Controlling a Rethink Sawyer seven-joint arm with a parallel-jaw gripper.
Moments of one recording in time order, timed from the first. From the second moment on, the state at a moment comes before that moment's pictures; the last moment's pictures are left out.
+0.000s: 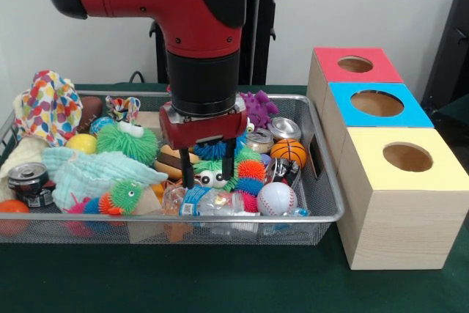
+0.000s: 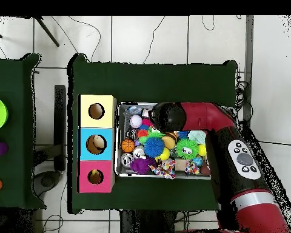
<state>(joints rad) -0.55 -0.53 0.39 1.46 -0.47 0.66 1.40</state>
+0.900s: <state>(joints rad) -0.58 -0.53 0.39 1.46 -0.53 0.74 1.40</state>
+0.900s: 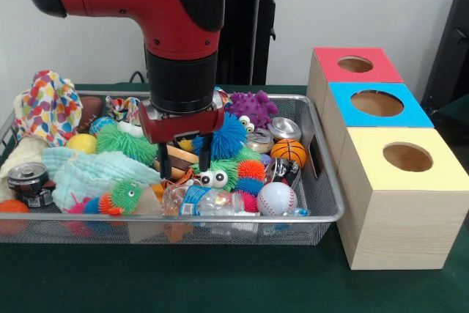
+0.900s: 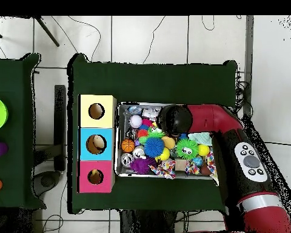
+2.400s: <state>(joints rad) -0.58 -0.51 0.37 1.46 -0.54 0.75 1.40</state>
